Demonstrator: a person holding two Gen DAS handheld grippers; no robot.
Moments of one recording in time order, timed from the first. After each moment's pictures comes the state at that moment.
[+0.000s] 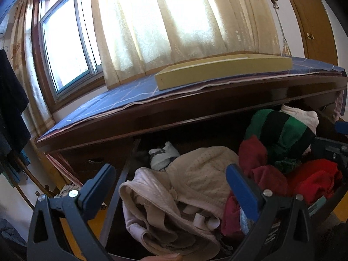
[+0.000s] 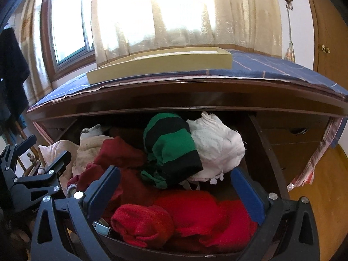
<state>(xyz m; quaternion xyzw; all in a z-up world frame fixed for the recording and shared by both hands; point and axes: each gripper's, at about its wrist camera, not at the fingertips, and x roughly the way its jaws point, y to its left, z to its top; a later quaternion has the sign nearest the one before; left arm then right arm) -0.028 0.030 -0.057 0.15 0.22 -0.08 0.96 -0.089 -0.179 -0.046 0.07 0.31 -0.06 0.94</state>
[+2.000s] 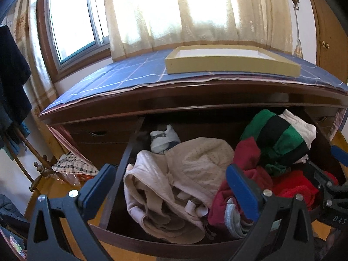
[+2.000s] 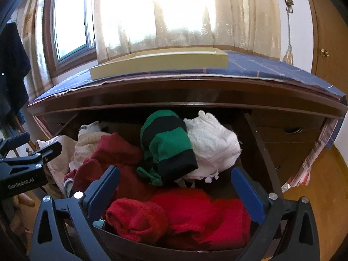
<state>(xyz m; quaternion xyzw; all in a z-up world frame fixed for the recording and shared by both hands) -0.027 0.031 -0.034 0.10 0.32 -0.06 0.94 -0.100 -0.182 -0.048 0.06 0.32 -0.06 0.94</state>
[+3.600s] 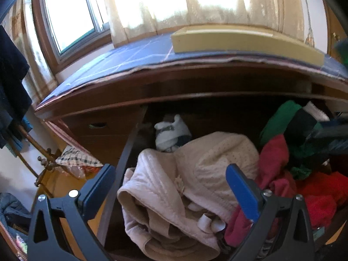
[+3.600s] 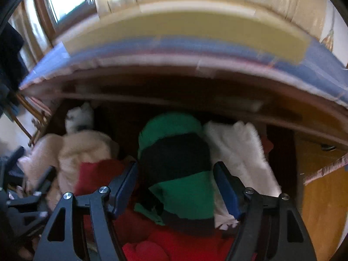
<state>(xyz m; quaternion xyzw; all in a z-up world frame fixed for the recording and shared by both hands) 0.015 0.035 -0.054 0.11 0.36 -0.04 0.93 0.039 -0.197 -0.061 0.04 0.51 0.00 0.86</state>
